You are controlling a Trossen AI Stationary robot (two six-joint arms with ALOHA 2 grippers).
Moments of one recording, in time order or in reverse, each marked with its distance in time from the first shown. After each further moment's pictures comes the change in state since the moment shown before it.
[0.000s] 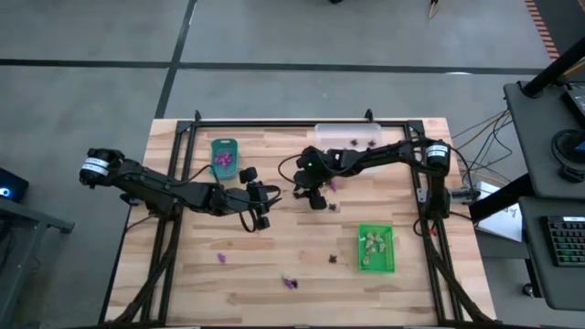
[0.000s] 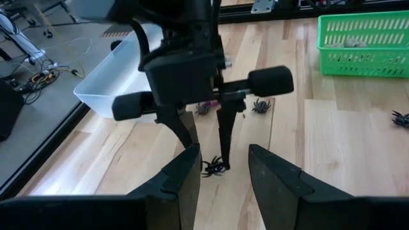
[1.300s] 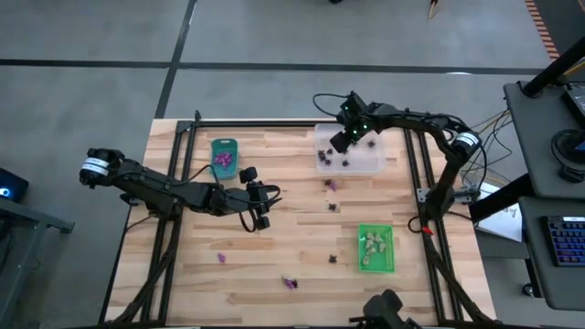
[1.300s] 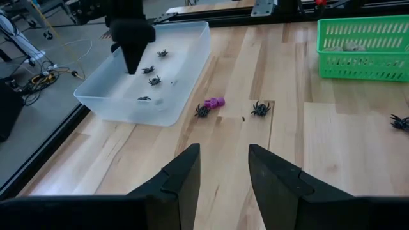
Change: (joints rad) left arm 0.000 0.000 0.000 0.011 0.000 0.000; right arm -0.524 -0.178 0.000 -0.410 0.260 0.487
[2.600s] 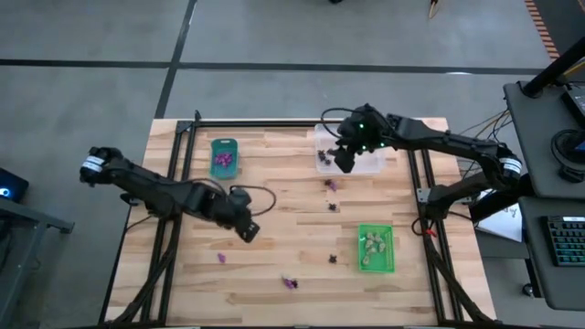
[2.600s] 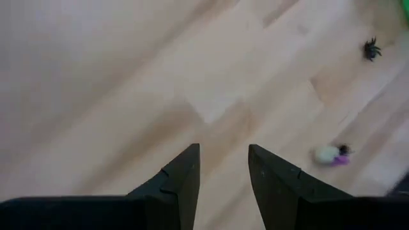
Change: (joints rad) left arm -0.131 0.000 0.345 -1.022 0.351 -1.143; right arm 0.351 -0.415 0.000 -0.097 0.037 0.035
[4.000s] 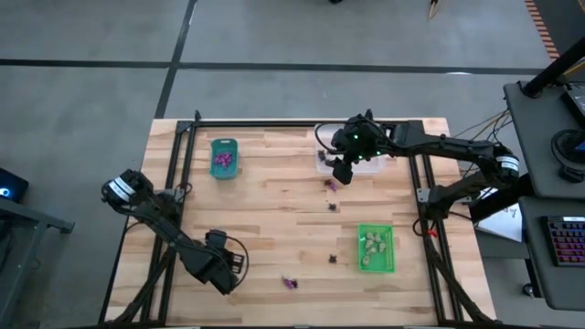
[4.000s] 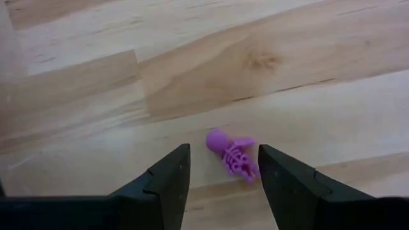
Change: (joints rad) left arm -0.434 0.389 -0.024 -0.124 0.052 -0.908; right arm 0.098 0.023 -0.002 0.008 0.000 -0.062
